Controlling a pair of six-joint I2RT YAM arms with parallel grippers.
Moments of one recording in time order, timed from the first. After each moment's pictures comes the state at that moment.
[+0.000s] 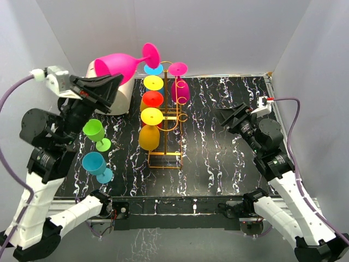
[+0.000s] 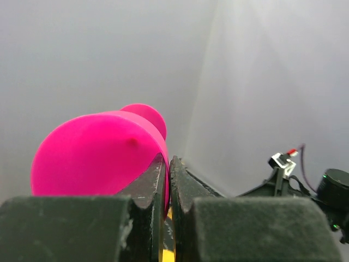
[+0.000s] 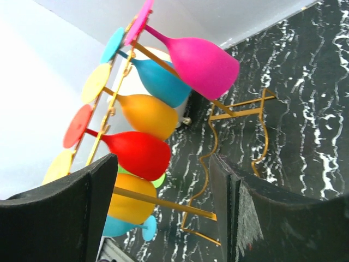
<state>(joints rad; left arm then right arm) -0.52 0.86 1.45 -0.18 0.08 -0.21 0.36 0.71 0.78 -0.10 -0.07 0.85</state>
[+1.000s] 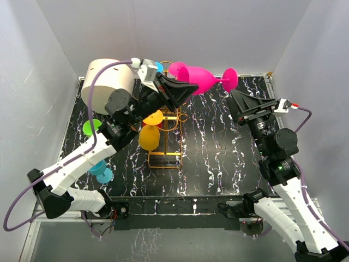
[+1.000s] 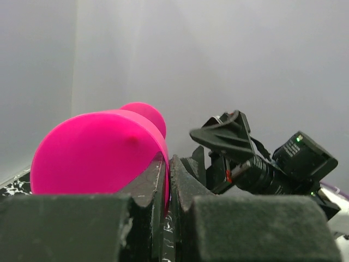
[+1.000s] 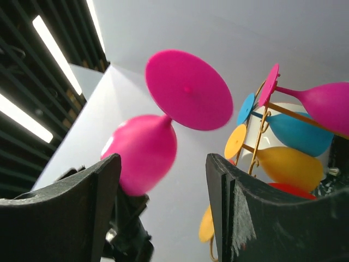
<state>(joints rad) -0.84 1.27 1.37 0.32 0.26 -0.39 0.36 0.64 0.79 0.20 0.00 1.34</state>
